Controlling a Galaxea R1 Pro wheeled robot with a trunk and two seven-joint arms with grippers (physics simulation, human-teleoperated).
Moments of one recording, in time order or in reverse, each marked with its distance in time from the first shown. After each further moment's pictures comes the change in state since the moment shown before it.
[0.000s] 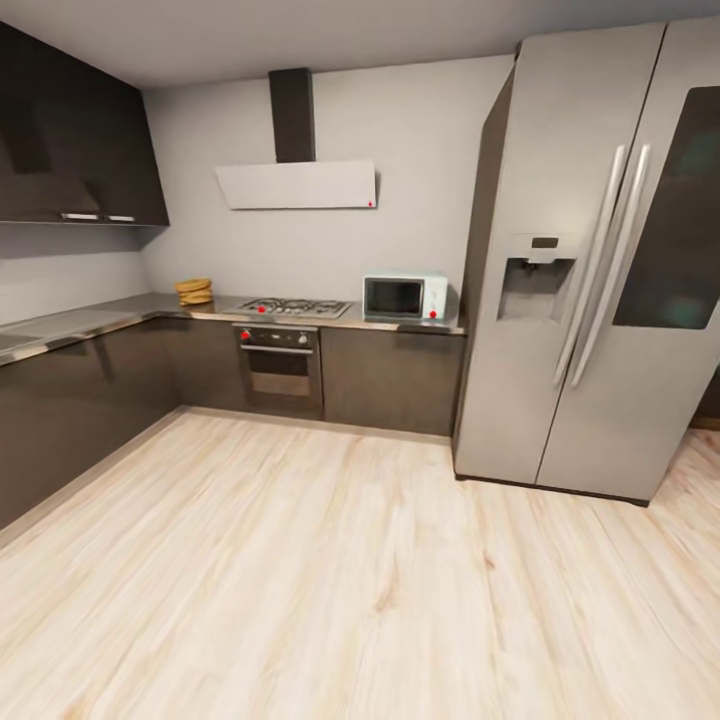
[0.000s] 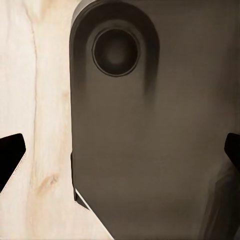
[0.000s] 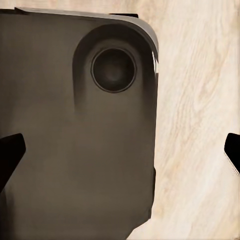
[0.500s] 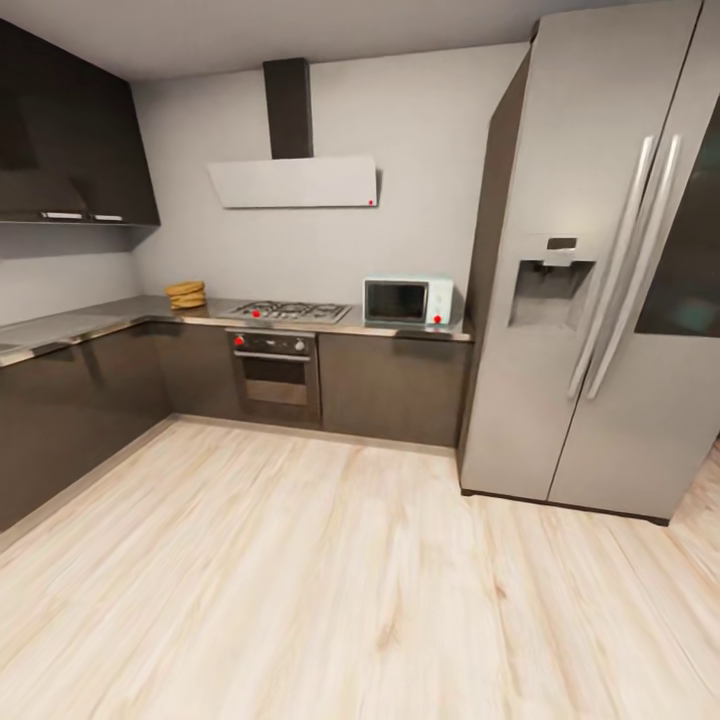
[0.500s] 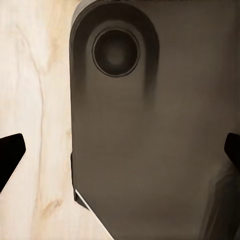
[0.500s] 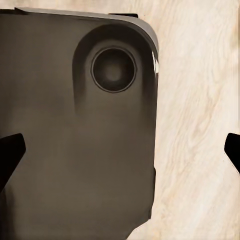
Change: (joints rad) left arm 0.000 0.000 0.000 0.000 0.000 -0.001 0.000; right arm 0.000 0.000 -0.001 0.000 0.000 0.000 0.000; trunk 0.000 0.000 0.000
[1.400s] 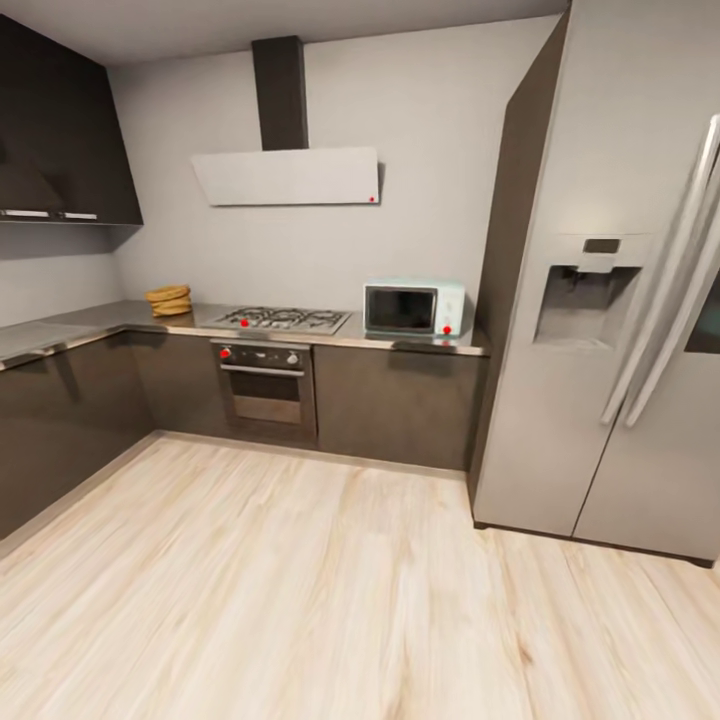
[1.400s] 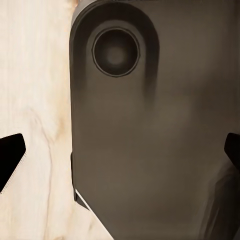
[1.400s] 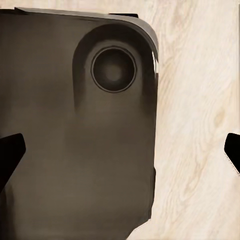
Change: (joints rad) left arm 0.000 0.000 0.000 0.000 0.000 0.000 0.000; right arm 0.000 0.000 0.000 0.000 0.000 0.000 0.000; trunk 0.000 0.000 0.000
